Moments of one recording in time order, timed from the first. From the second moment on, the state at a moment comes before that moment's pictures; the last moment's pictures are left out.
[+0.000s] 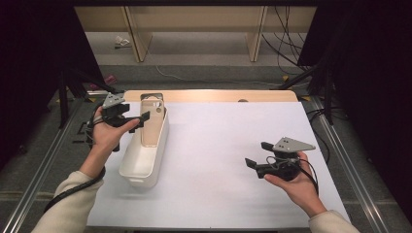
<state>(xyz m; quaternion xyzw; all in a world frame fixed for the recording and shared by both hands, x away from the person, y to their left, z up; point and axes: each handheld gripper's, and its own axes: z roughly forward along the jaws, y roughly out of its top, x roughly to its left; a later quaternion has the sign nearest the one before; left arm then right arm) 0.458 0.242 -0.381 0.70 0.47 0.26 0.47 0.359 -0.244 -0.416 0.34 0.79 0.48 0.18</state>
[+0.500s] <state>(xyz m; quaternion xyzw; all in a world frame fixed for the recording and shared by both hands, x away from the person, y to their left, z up) 0.431 0.237 -0.390 0.71 0.46 0.25 0.48 0.359 -0.244 -0.416 0.34 0.79 0.48 0.18</state>
